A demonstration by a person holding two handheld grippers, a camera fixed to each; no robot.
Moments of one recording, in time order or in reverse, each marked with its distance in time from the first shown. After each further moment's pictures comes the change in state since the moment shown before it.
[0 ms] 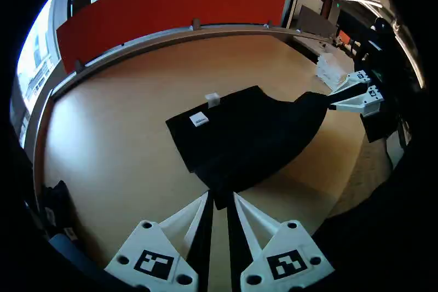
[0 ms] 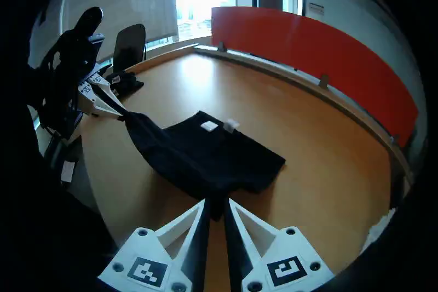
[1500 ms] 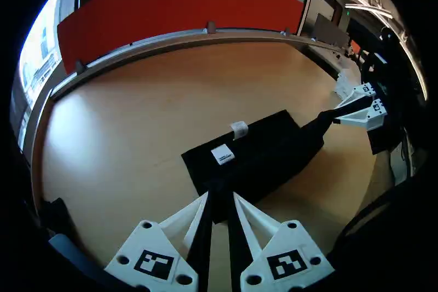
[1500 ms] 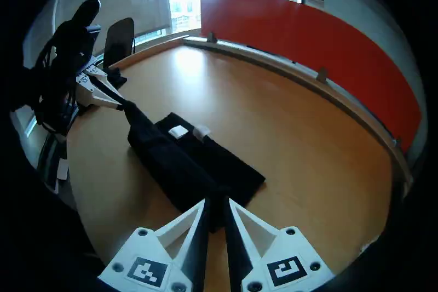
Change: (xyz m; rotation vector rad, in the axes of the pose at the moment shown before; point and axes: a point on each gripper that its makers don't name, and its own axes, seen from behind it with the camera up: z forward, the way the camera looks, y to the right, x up) left arm 0.056 -0.041 0.061 0.037 0.011 -0.054; right arm 0.015 0.065 0.052 -0.004 -0.060 0.003
